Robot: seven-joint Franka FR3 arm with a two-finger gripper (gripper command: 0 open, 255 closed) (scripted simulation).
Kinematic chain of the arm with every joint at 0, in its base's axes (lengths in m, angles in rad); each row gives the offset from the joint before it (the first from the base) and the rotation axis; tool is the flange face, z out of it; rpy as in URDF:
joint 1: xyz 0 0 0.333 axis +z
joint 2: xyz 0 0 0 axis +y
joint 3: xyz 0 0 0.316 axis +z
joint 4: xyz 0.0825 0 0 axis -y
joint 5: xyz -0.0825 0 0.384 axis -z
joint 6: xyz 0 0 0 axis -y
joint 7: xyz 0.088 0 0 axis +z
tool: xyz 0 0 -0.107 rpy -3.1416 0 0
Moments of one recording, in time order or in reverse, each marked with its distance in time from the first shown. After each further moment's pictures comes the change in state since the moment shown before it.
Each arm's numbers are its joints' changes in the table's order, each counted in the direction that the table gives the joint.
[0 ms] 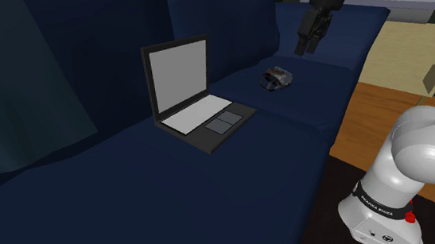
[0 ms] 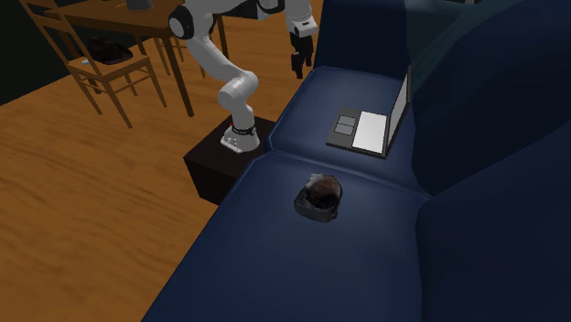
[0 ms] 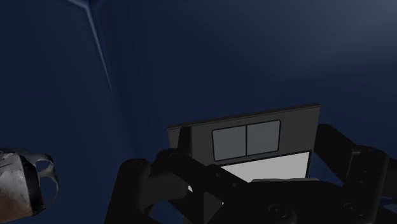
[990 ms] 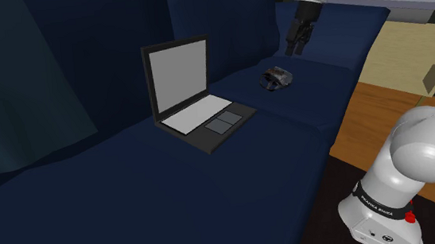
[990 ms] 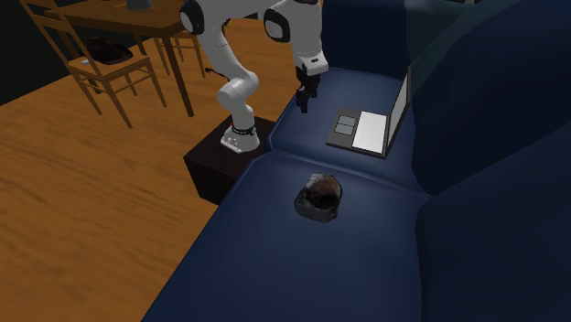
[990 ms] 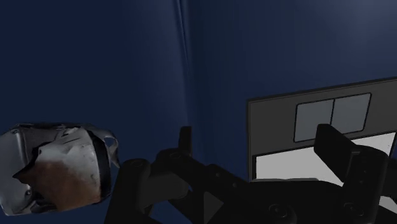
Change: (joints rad) arm -0.045 0.338 -0.247 0.152 0.084 0.110 0.275
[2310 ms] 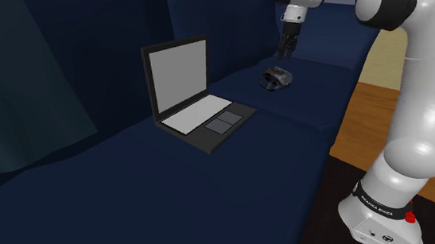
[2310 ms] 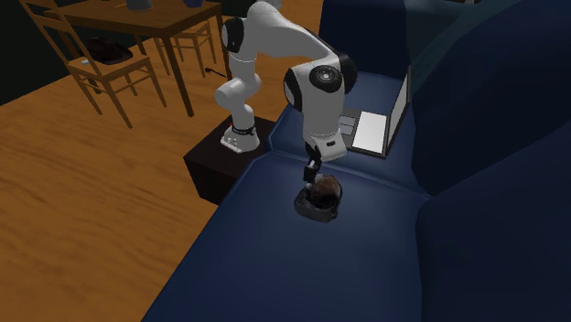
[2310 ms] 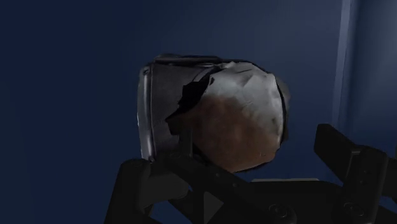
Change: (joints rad) arm -0.157 0.788 -0.247 0.640 -0.233 -0.044 0.449
